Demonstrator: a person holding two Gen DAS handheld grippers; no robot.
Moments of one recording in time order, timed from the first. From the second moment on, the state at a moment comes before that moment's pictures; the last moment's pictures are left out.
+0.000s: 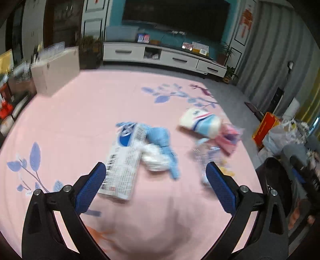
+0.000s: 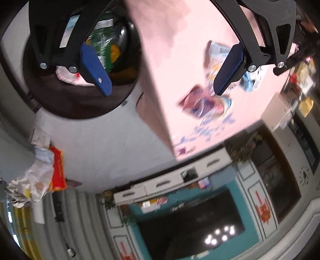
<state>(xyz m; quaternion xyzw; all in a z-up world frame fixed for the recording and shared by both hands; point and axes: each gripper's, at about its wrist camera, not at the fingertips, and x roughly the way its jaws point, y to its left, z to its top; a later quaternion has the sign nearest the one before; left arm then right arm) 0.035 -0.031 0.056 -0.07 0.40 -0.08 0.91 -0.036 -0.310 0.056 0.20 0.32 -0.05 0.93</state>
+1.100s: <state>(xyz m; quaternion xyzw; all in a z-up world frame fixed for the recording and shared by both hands) 0.081 0.022 0.011 -0.17 0.46 -0.09 0.87 0.214 -0.148 0.006 -0.15 0.59 0.07 0.79</state>
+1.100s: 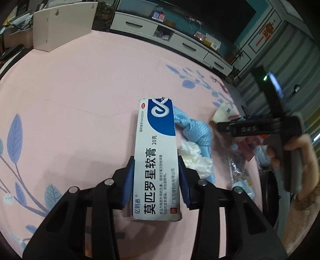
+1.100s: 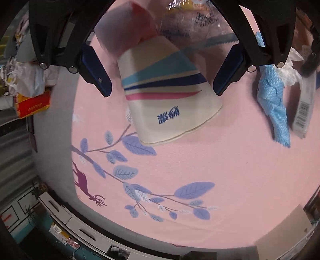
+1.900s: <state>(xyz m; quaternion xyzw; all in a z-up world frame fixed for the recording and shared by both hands) 0.053 0.033 0.047 -0.16 0.40 -0.07 0.90 0.060 -0.161 0.111 0.03 0.41 0.13 0.90</state>
